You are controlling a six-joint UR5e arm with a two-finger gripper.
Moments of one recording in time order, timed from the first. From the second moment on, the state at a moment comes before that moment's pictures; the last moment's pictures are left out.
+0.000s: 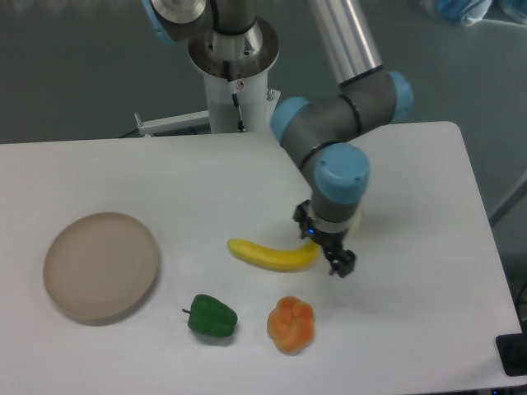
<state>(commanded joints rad) 2.24 -1.99 -1.79 -0.96 1.55 1.47</state>
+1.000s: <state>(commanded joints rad) 2.23 -2.06 -1.75 -0.91 1.56 1.45</state>
